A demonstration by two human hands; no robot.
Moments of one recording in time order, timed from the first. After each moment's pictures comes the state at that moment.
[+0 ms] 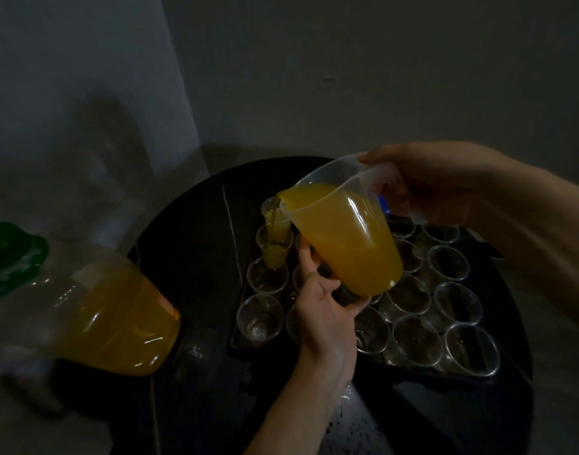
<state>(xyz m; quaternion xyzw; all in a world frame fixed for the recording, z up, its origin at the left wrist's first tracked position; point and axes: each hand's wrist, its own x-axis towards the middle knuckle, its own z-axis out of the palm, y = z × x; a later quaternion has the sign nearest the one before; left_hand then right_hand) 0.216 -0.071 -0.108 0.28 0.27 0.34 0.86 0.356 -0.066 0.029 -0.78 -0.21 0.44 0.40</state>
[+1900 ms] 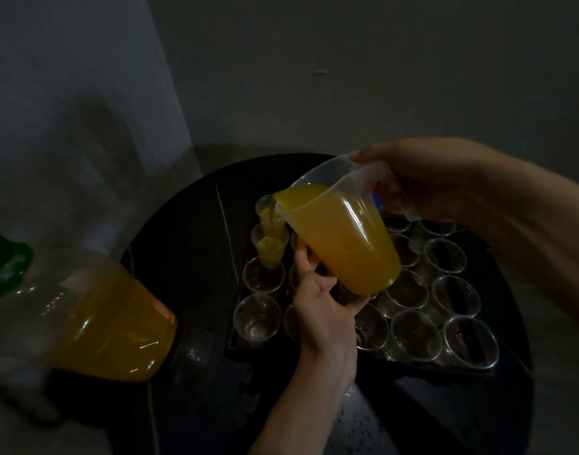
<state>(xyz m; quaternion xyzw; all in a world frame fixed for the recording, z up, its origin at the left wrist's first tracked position) 0.216 -0.071 -0.105 0.27 0.29 0.33 0.86 0.359 -0.064 0.020 -0.77 -0.19 0.44 0.41</state>
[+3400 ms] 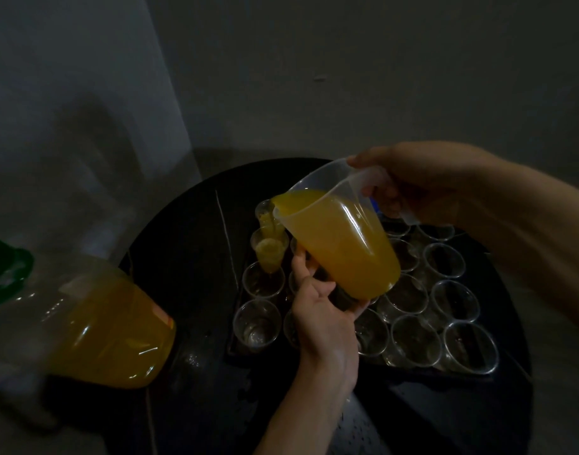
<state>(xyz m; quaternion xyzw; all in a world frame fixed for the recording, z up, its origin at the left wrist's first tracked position) 0.216 -0.067 -0.100 0.26 0.29 0.33 0.86 0.355 -0.059 0.025 -0.78 -0.19 0.43 0.41</state>
